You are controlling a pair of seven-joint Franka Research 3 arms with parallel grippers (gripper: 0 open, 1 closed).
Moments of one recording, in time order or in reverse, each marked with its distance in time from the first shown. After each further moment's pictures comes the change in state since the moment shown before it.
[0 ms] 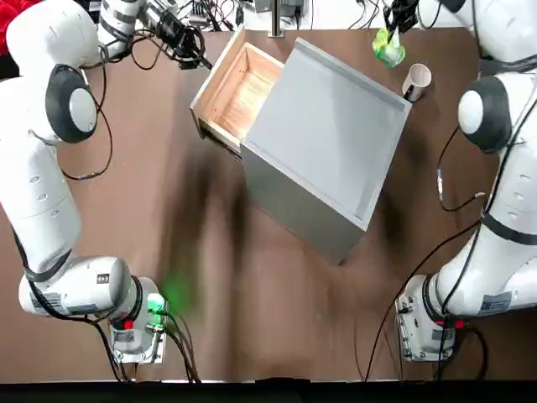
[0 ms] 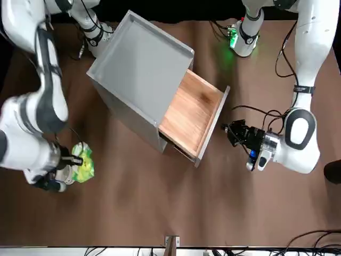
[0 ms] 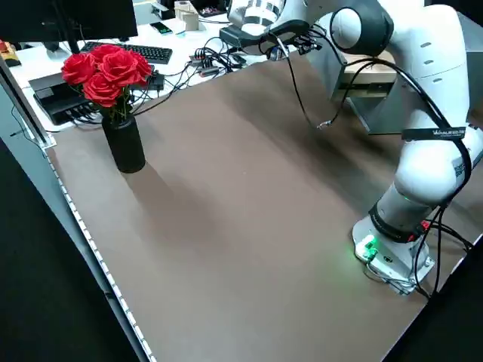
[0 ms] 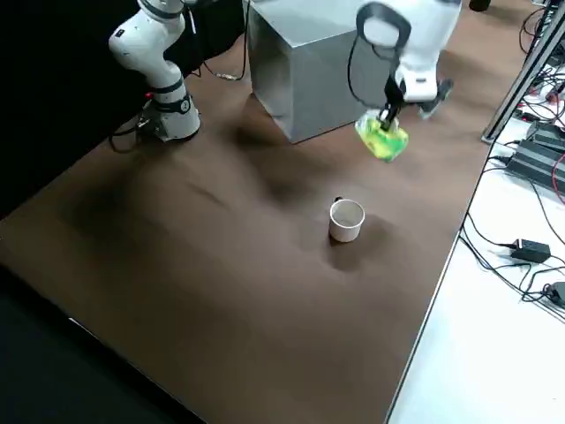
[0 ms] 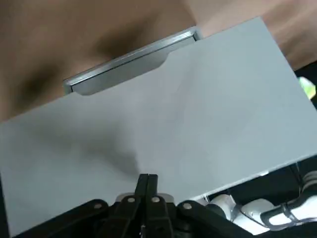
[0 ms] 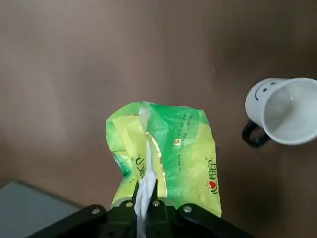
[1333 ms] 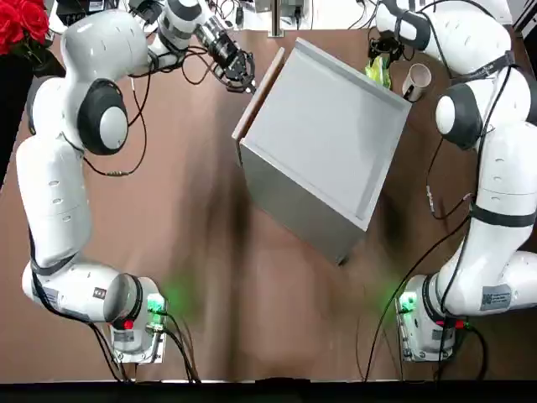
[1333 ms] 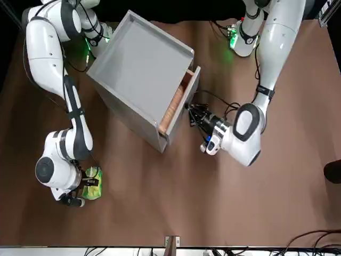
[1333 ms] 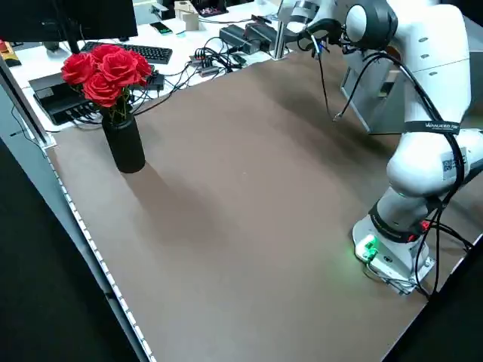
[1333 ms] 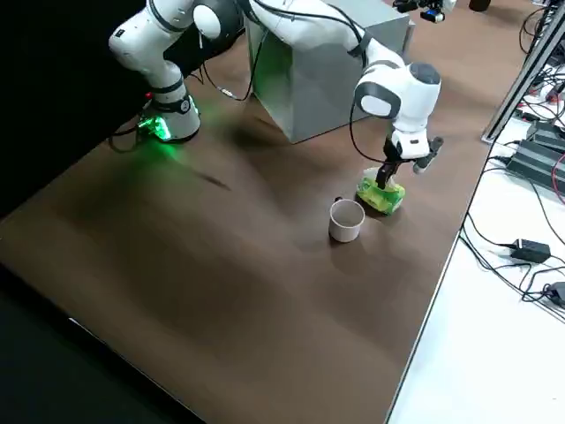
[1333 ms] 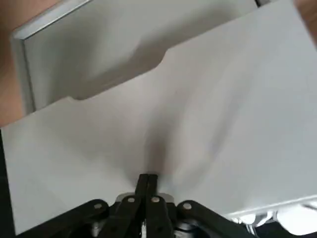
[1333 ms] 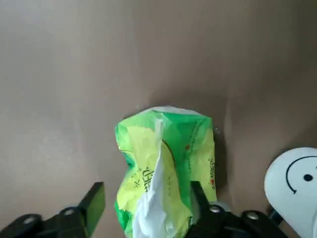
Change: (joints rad) left arm -0.279 0.049 -0.023 0.026 -0.043 0.060 -0.098; right arm -0.002 0.229 0.000 -0.021 -0.095 0.355 -0.026
